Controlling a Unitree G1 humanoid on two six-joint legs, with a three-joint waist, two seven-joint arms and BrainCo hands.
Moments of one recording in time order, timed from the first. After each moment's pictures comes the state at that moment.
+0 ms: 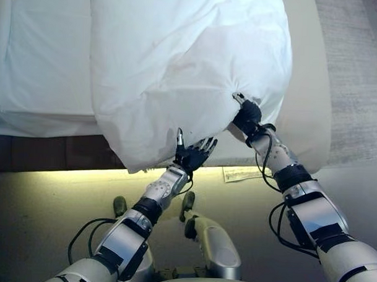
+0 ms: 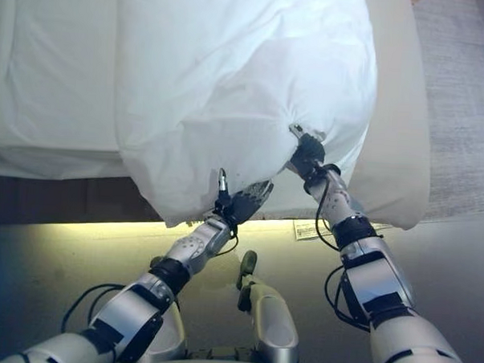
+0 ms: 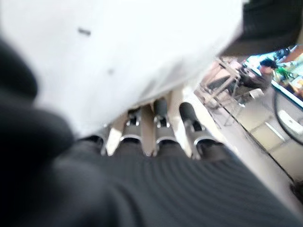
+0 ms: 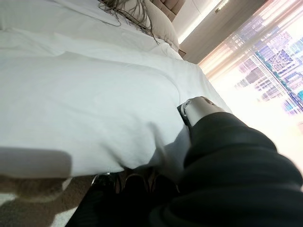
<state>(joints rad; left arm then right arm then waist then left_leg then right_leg) -0.60 0.01 -0.37 0.84 -1.95 0.12 -0.25 -0.83 -0.36 0.33 0.79 1.31 0.08 0.14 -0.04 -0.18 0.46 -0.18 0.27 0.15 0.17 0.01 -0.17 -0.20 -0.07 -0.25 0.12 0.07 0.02</state>
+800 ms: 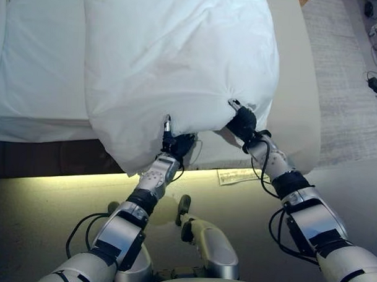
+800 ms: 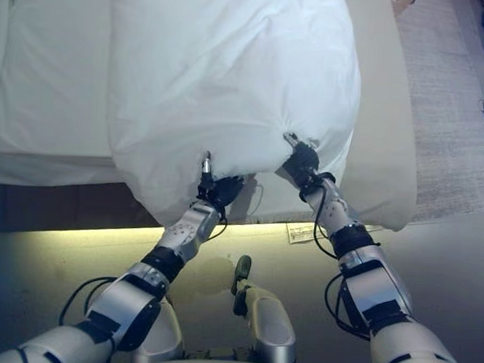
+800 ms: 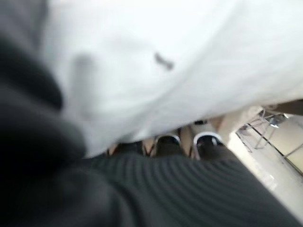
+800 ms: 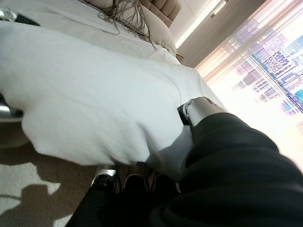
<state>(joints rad) -0.65 0.05 -0.29 0.85 -1.95 0.02 -0.24 -0.78 -0.35 0.33 0.76 1.33 0.09 0.15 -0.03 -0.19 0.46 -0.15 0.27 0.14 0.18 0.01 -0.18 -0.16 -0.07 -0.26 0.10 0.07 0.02</state>
